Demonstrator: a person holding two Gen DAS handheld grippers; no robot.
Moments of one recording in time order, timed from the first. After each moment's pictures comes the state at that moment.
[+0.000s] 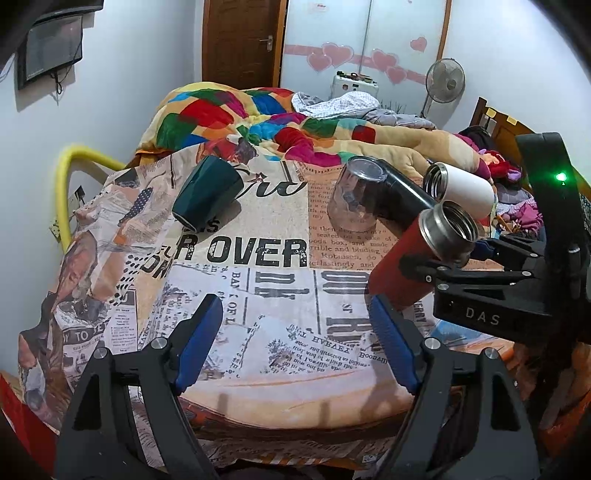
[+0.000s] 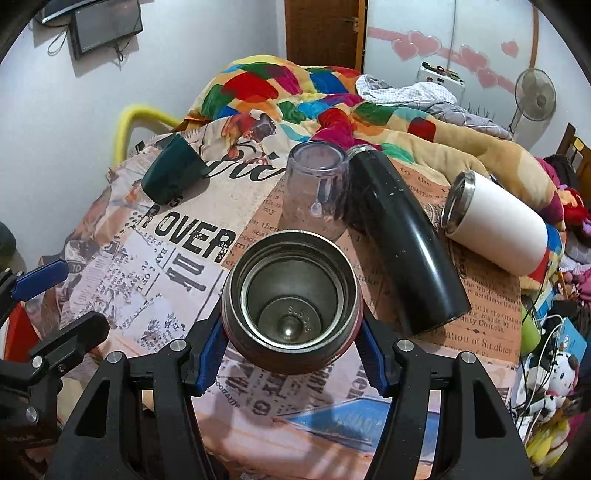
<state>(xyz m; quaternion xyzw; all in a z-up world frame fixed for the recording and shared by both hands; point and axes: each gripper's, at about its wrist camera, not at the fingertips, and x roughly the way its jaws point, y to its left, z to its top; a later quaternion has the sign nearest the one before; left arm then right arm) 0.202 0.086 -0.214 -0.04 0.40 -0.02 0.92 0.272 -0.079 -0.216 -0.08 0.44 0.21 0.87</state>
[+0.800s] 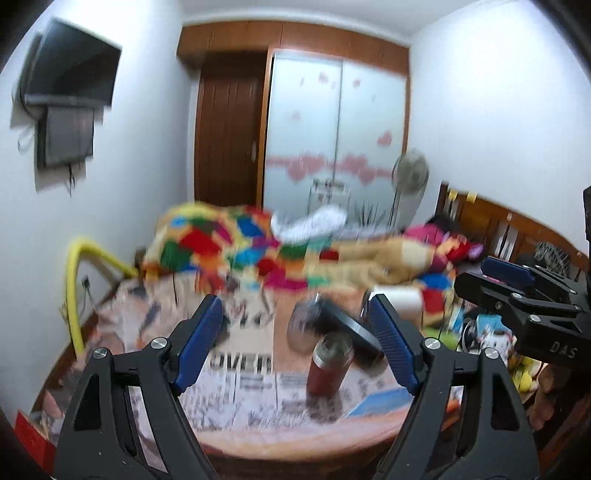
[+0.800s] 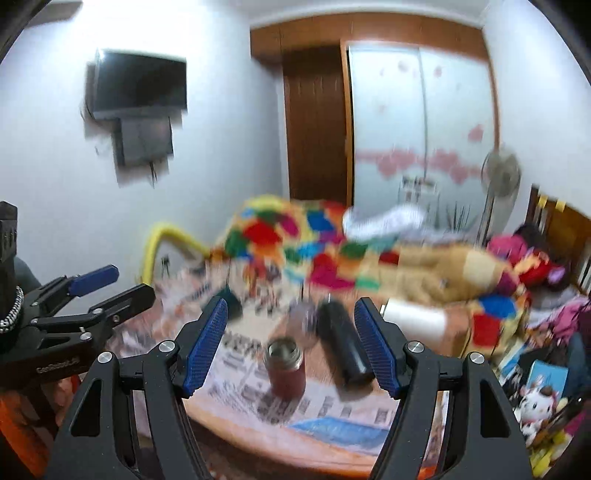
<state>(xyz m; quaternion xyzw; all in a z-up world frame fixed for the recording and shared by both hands) 0.095 0.048 -0.042 -0.03 0.17 -0.05 0.98 0.125 -0.170 -0.031 -0.01 0.19 0.22 0.96</state>
